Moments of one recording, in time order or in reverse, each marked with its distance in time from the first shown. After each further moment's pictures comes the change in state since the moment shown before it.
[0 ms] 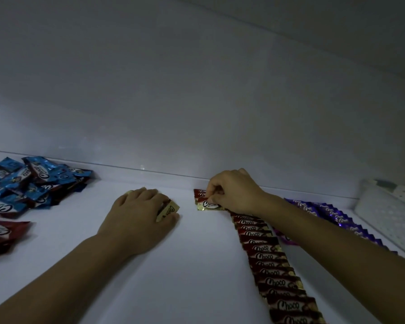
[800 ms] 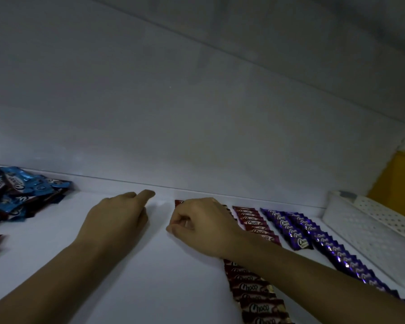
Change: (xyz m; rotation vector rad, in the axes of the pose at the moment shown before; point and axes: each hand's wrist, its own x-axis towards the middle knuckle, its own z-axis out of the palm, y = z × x) left_hand 0.005 0.015 -0.013 0.058 0.295 0.049; right_hand -0.046 -0.048 0.001 0.079 0.123 -0.150
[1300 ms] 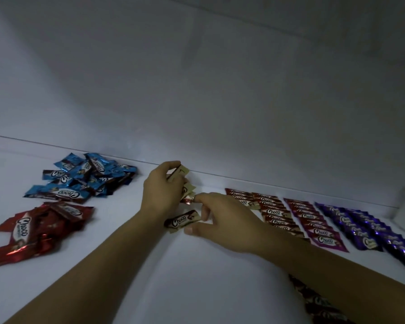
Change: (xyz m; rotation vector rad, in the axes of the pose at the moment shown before) left_hand 0.009 -0.024 0.003 -1.010 0.207 -0.559; right_hand 0.016 -0.042 0.030 0.147 -0.166 0.011
